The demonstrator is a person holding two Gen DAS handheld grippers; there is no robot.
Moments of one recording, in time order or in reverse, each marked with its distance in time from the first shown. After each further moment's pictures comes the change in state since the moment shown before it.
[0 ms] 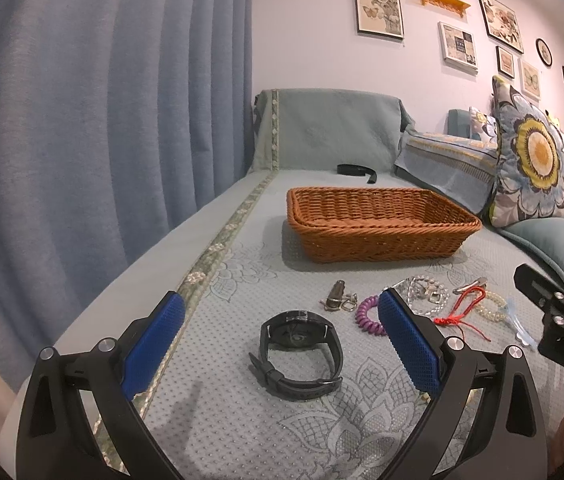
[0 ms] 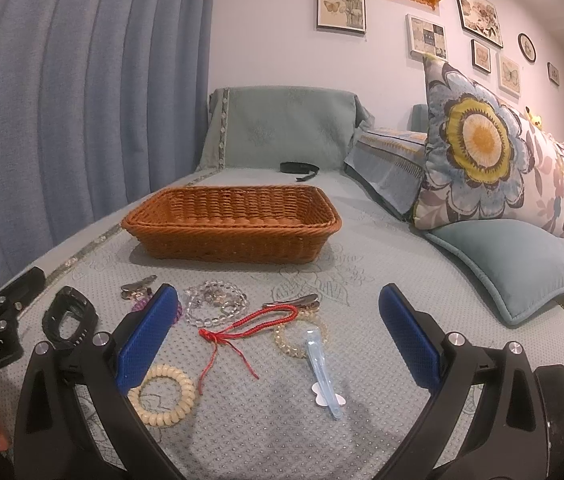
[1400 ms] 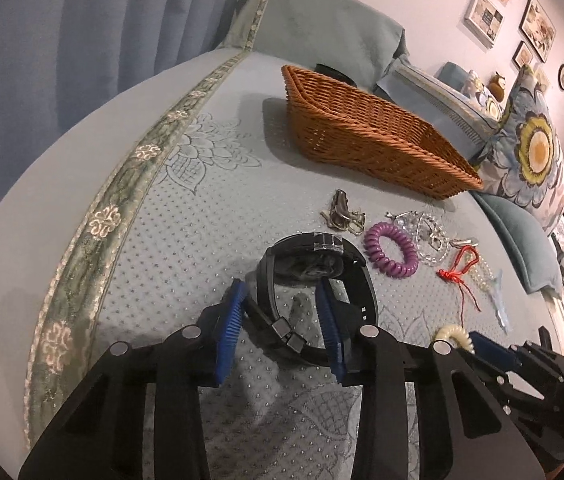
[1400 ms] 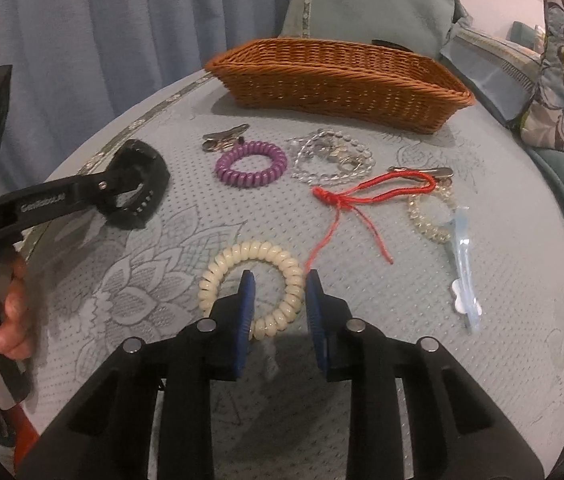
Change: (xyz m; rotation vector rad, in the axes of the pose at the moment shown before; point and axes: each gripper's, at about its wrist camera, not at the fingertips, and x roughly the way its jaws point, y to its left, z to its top) left arm 0.093 0.040 -0.022 -0.209 0.443 -0.253; right arm 0.032 0.052 -0.041 -0.139 0.493 0.312
